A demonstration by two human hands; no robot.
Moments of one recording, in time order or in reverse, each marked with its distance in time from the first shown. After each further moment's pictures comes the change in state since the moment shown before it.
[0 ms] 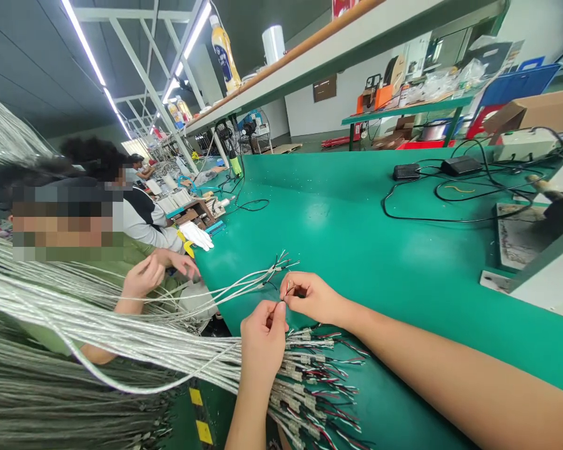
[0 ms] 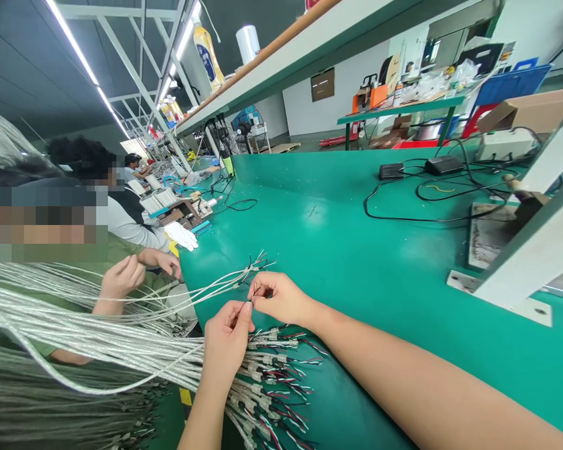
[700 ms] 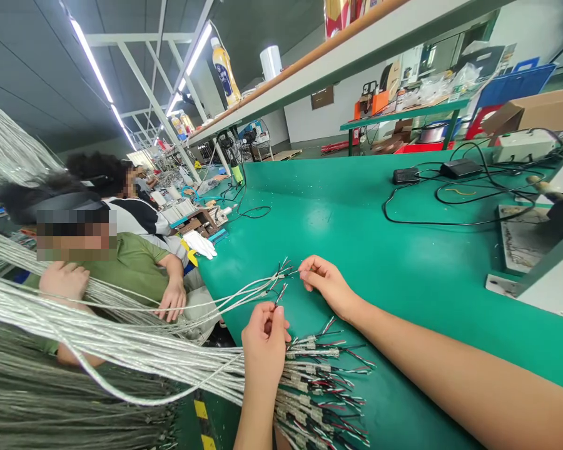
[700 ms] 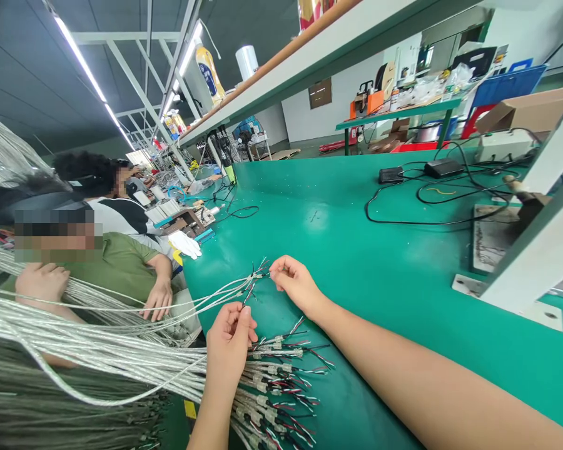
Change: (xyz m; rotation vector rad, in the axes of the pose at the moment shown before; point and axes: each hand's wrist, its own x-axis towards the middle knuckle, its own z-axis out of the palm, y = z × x) left_hand 0.005 -0.005 0.004 -0.189 0.053 -0.097; right_hand 0.012 -0.006 -0.024 0.232 0.364 0.075
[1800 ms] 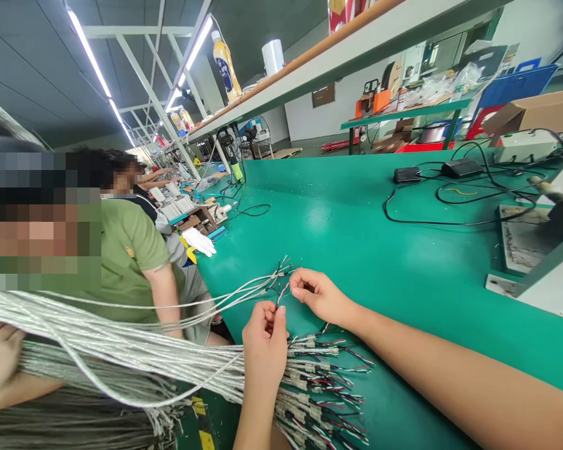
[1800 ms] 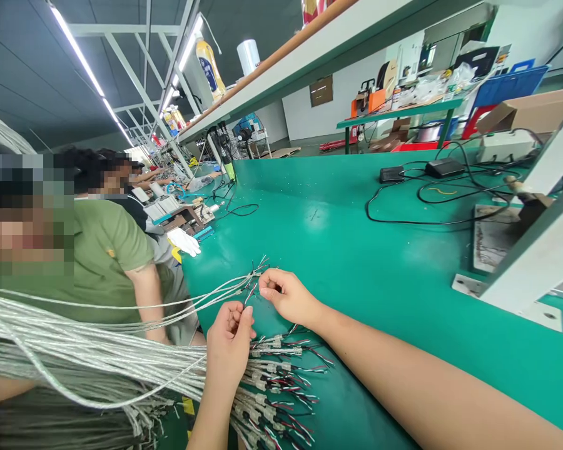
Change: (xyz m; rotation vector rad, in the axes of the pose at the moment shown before) left_hand -0.001 0.001 -0.001 0.126 0.024 0.097; right_hand -0.012 0.011 0.004 -0.338 -0.262 -0.149
